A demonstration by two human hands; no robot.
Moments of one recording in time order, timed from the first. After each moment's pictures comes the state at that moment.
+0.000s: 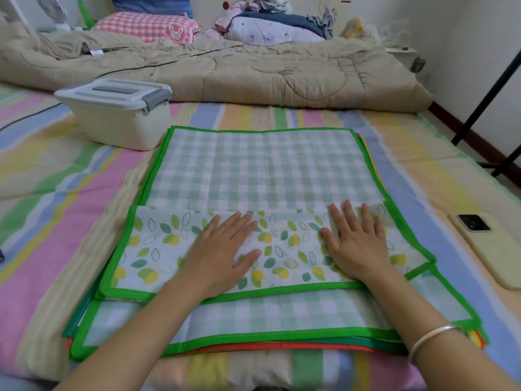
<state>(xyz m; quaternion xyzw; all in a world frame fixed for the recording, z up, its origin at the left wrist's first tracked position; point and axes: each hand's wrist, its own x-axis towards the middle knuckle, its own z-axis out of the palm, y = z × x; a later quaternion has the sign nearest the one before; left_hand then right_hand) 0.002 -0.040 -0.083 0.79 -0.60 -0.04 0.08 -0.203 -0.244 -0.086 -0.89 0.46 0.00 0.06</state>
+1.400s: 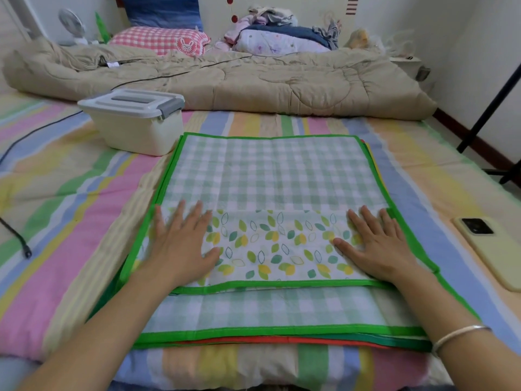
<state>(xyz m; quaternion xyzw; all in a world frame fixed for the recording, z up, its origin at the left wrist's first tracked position) 0.040 0.002 -0.051 0.88 -0.46 -0.01 -0.06 -0.232 -0.261 -0.073 -0.90 0.43 0.05 0.06</state>
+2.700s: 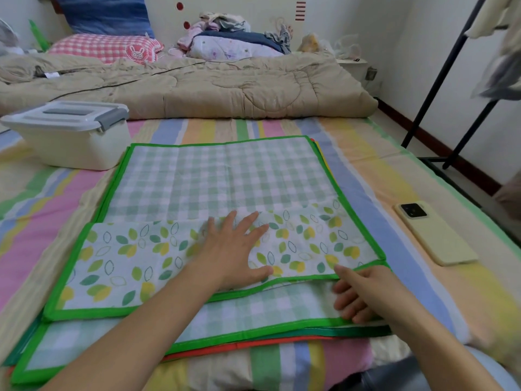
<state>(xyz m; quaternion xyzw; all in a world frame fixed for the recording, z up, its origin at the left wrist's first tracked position) -0.059 -0.103 -0.042 0.77 -0.64 -0.07 -0.06 -0.306 -0.177 -0.010 -0.60 0.58 -0.08 0.55</state>
